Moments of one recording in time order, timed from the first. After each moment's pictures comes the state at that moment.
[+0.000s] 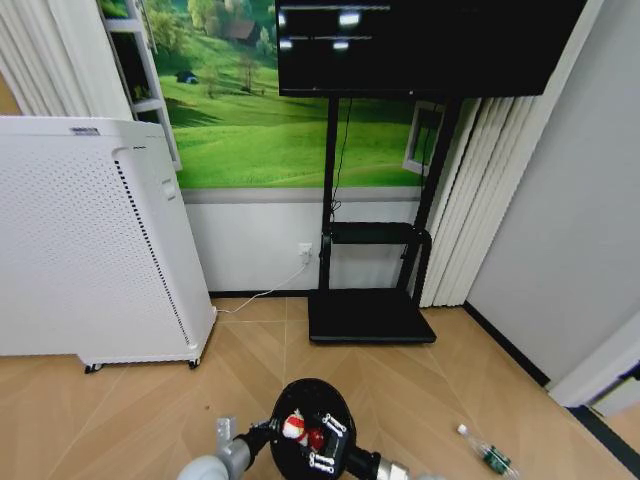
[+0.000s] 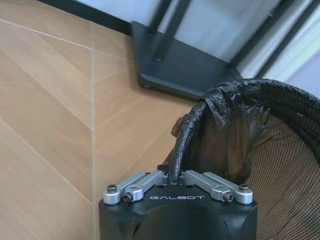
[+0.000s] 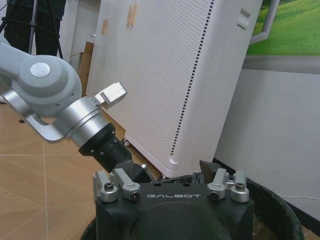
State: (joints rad) left arm 1.41 -1.02 -0.13 -1.92 -0.96 0.38 -0.20; right arm -1.54 1.05 0.19 1.95 0.03 0.27 -0.51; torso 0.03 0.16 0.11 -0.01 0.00
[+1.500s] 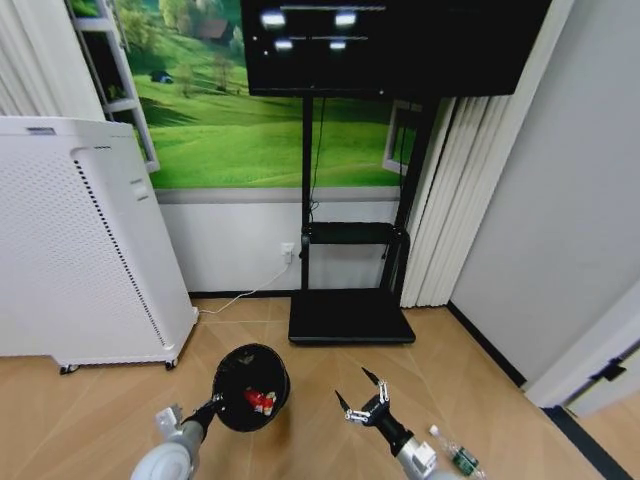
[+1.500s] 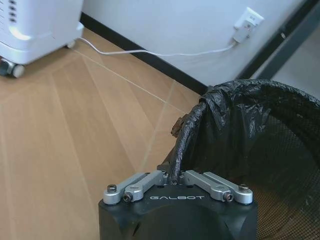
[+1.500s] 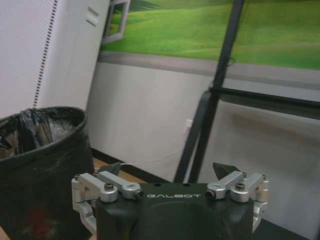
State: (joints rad) left arm 1.49 -1.12 -0.49 -1.91 -1.06 0.32 -0.36; right arm -1.55 1.24 0.45 1.80 0.04 0.38 -0.31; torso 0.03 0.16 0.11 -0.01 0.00
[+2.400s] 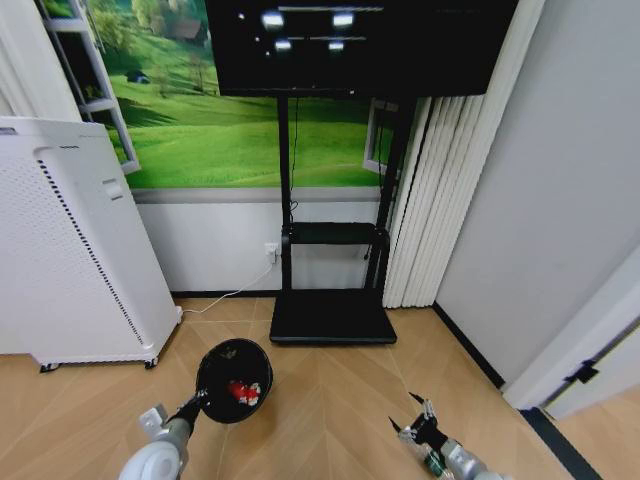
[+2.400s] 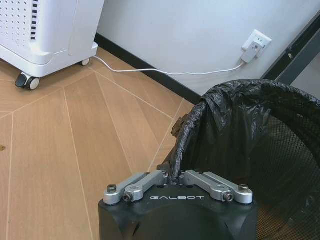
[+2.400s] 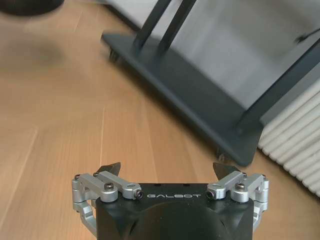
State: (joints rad) left arm 1.49 -1.16 -0.58 -1.87 -1.01 0.27 -0.33; right arm -1.52 1.01 0.54 1.52 -0.18 0.14 -0.30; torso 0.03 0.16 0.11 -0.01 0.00
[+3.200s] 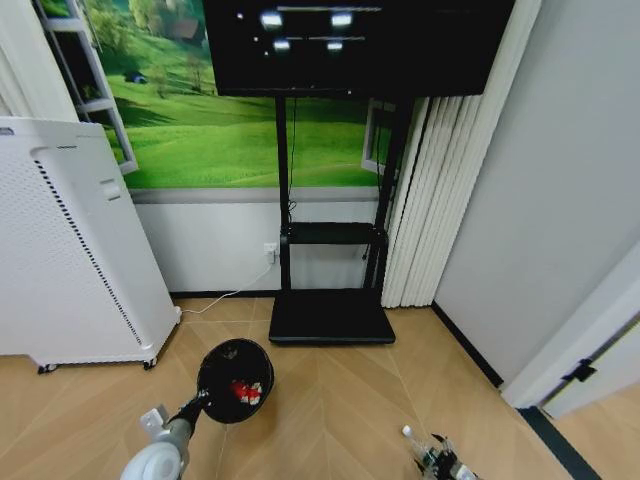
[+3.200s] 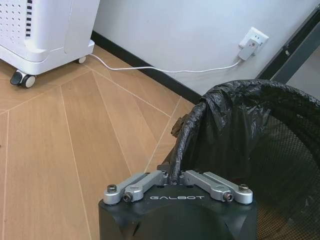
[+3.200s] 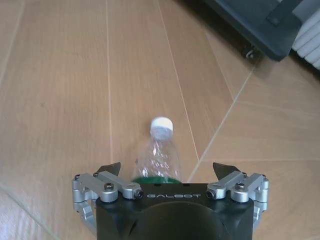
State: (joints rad) left arm 1.49 -1.16 -0.57 -1.86 -1.00 0.27 -0.32; right arm -1.34 1.01 0.46 1.08 -0.22 0.14 -0.30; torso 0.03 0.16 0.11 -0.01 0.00
